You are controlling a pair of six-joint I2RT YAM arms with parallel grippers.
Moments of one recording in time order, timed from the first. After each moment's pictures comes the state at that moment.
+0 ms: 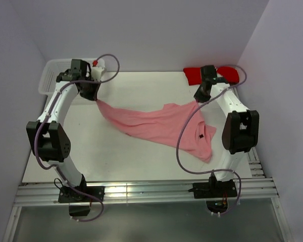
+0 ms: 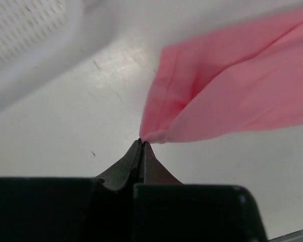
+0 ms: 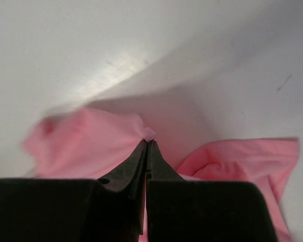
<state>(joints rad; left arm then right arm) -0.09 1.72 1.56 -0.89 0.18 0.34 0.08 1.84 1.42 -0.70 0.16 0.65</state>
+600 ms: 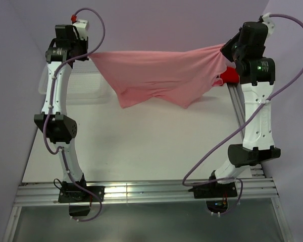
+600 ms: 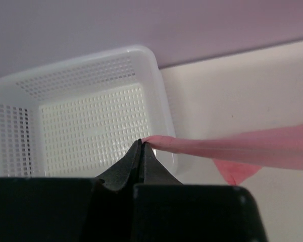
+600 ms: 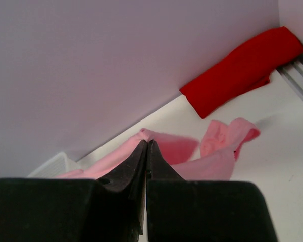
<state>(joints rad) -0.03 2.06 2.42 -0.87 0.09 0.15 0.05 1.60 2.24 -0.95 0.23 0.65</state>
